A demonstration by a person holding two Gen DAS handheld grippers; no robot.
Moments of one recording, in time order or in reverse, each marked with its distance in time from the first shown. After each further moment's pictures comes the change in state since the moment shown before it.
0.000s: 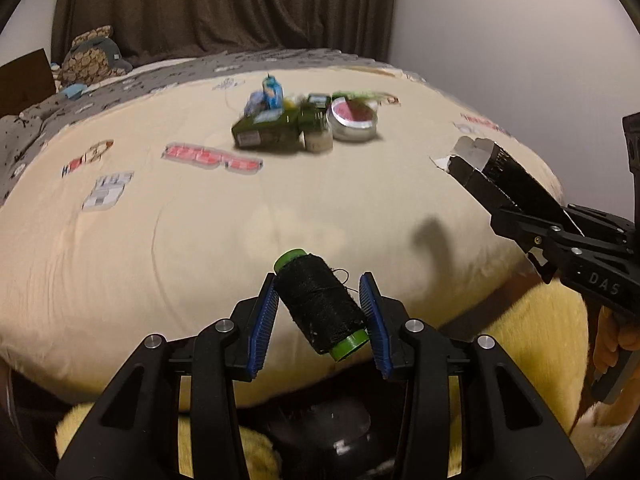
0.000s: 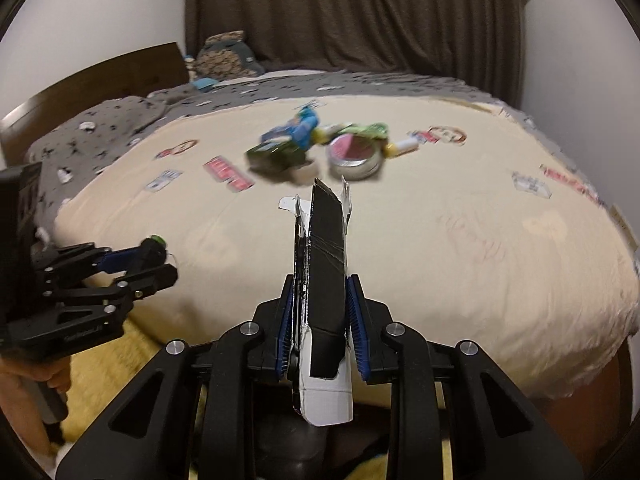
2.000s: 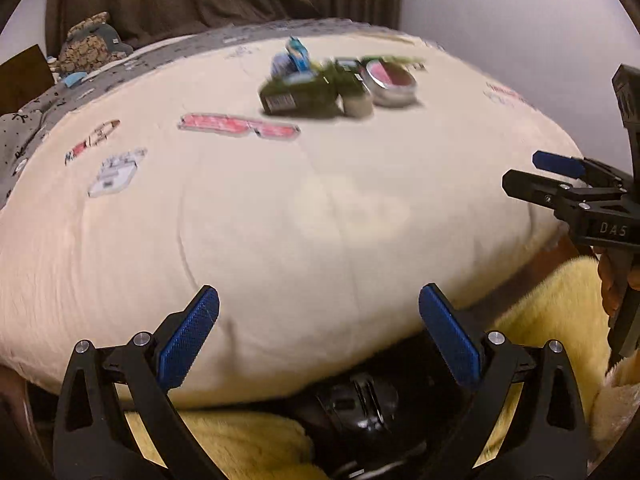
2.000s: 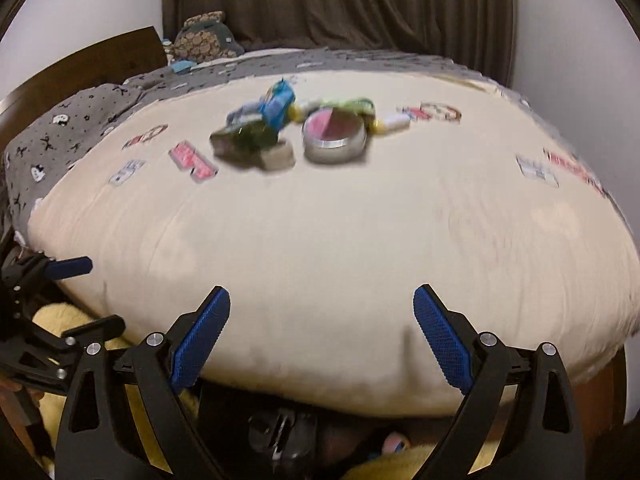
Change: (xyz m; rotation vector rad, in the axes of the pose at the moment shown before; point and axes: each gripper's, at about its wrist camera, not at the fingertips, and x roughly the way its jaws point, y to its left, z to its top) left arm 0.030 0.040 0.016 0.018 0.092 0.050; right arm 0.049 -0.025 0.053 0.033 0.046 -0.081
